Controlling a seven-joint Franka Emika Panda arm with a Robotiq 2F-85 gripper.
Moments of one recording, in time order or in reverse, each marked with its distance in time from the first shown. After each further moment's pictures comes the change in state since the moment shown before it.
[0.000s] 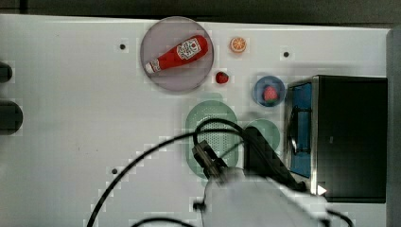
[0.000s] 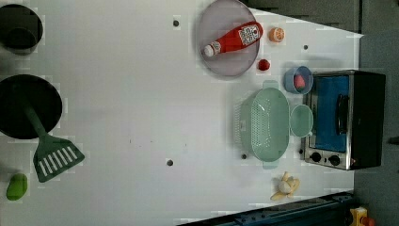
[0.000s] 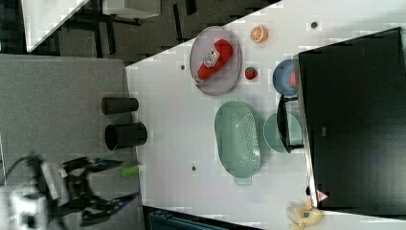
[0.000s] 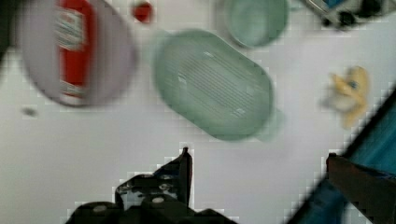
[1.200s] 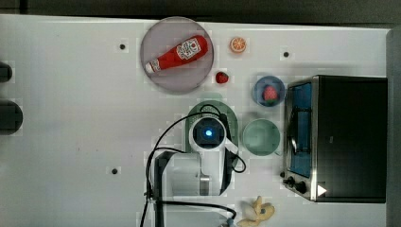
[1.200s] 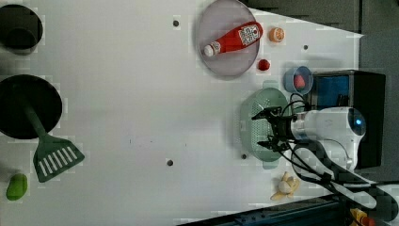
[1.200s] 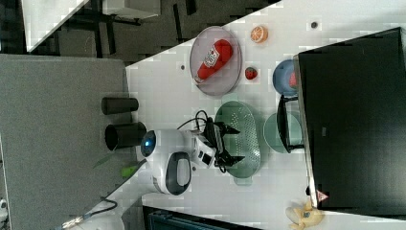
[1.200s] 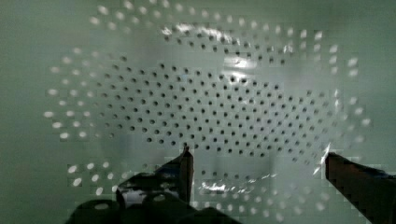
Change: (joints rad) arm 0.016 0.775 0.041 -0.441 -0.024 1.021 0.495
